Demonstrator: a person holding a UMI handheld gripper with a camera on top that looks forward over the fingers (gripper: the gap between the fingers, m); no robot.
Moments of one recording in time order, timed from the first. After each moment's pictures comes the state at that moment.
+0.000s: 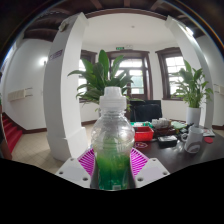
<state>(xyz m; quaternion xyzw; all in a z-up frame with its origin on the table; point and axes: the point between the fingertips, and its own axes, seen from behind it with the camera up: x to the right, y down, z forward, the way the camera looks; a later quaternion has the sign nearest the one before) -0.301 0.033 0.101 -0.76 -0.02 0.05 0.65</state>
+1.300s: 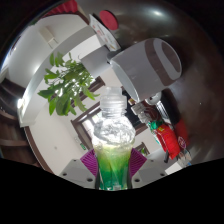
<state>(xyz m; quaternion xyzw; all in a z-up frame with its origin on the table) -0.037 0.152 0.197 -0.28 0.60 0.64 0.39</state>
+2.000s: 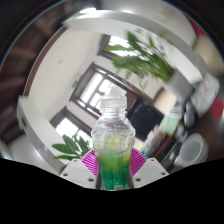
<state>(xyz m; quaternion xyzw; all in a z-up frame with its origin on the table) -0.054 0.138 0.272 -0.62 0.30 0.37 0.62</state>
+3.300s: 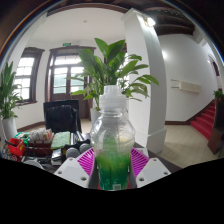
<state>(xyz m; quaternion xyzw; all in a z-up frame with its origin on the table) 0.276 0.126 0.100 -0.75 0.18 -0.15 0.62</state>
